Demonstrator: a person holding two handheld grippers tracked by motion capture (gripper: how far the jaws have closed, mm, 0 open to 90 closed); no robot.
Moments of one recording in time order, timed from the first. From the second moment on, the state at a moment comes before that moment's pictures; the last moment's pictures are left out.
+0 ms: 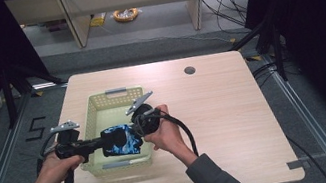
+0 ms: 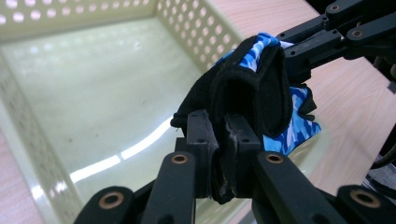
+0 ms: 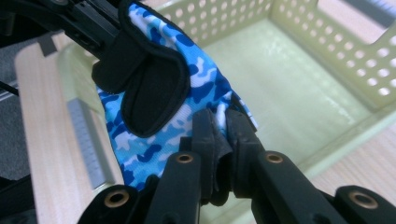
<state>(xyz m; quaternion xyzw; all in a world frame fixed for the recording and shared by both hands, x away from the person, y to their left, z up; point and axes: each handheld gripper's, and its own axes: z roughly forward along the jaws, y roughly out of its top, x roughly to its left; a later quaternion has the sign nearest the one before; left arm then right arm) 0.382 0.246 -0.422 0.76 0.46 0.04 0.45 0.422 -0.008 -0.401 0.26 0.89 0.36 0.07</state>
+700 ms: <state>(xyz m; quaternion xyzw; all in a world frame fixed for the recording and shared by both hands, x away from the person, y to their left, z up) 0.392 0.255 -0.454 0.77 0.48 0.02 0.42 0.434 0.011 -0.434 0.27 0.91 0.32 0.04</state>
